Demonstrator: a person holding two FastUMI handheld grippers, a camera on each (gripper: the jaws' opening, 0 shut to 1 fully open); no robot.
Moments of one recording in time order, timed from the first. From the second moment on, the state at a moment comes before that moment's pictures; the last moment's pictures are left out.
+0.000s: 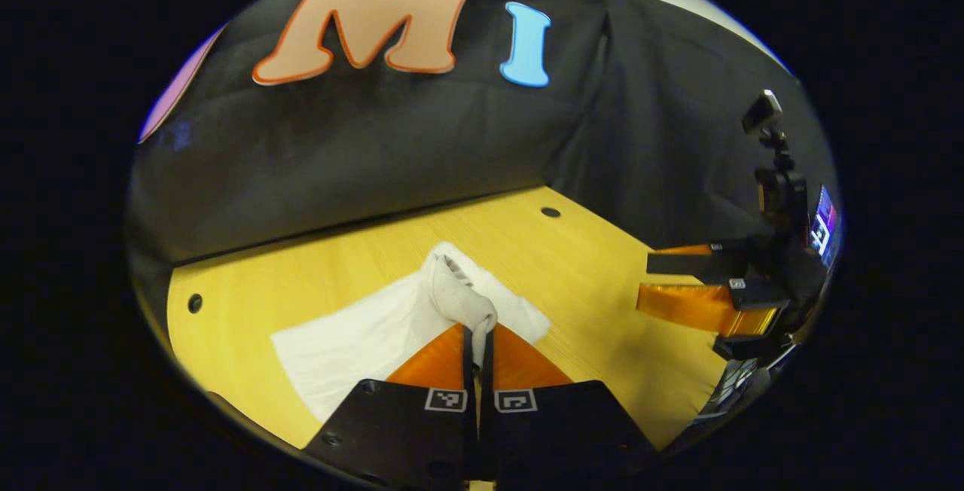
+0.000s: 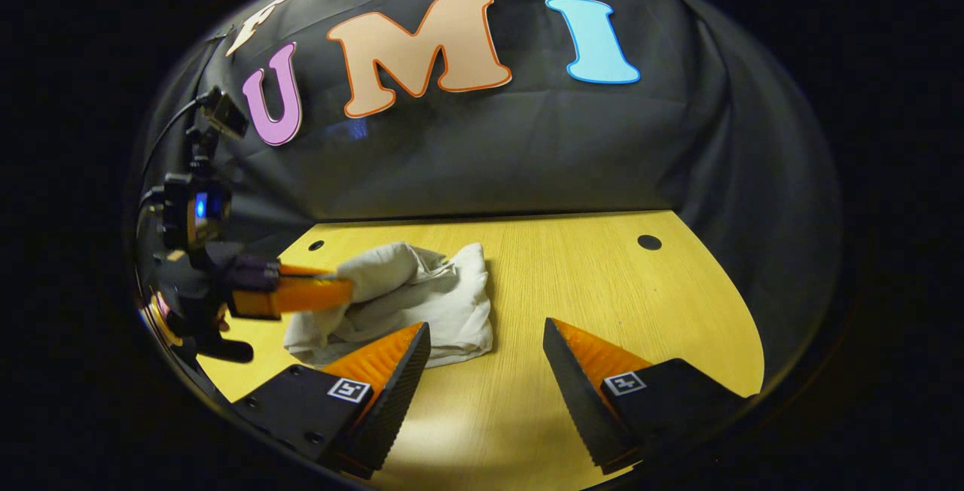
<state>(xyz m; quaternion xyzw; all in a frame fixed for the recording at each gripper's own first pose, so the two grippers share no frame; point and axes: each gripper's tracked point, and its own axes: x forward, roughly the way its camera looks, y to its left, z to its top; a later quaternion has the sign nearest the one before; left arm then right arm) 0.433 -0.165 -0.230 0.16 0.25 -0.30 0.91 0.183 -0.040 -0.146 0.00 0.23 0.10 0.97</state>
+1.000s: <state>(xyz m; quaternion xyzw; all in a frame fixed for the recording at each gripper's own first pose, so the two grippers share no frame) 0.409 -0.137 -0.203 0.05 0.19 -0.13 0.97 0.137 0.012 -0.134 0.00 0.21 0.20 0.96</state>
